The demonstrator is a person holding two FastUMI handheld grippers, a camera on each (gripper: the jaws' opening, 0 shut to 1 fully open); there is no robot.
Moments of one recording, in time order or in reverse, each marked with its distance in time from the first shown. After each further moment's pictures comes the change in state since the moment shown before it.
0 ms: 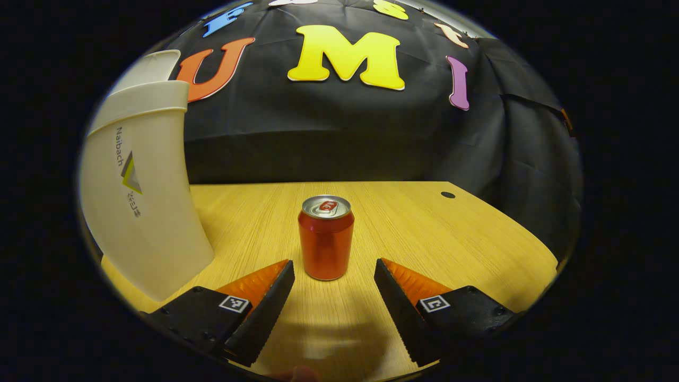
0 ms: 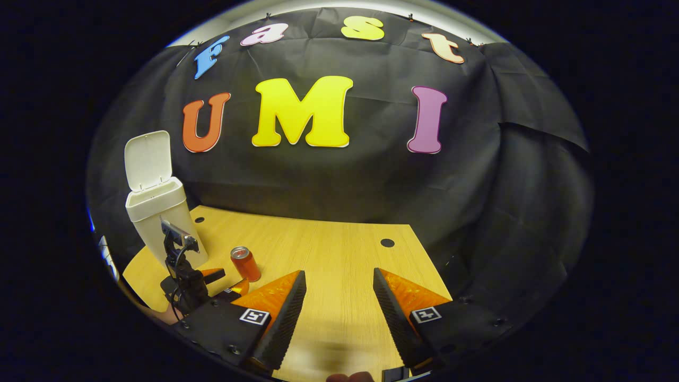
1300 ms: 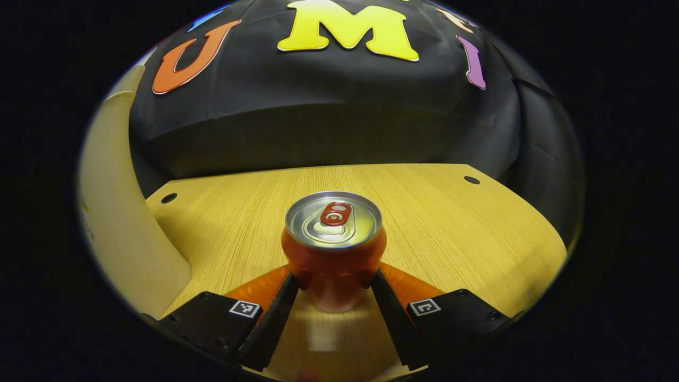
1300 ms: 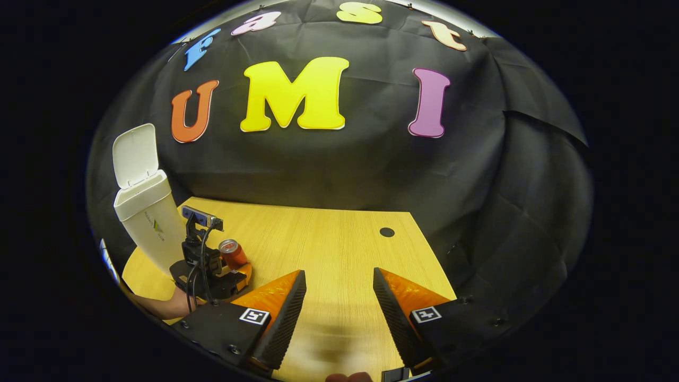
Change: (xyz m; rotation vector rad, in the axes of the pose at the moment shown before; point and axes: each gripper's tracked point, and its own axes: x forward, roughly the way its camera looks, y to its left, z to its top) left arm 0.064 0.017 0.004 0.039 0.095 0.026; right arm 0.036 -0.002 0.001 0.030 0.075 -0.007
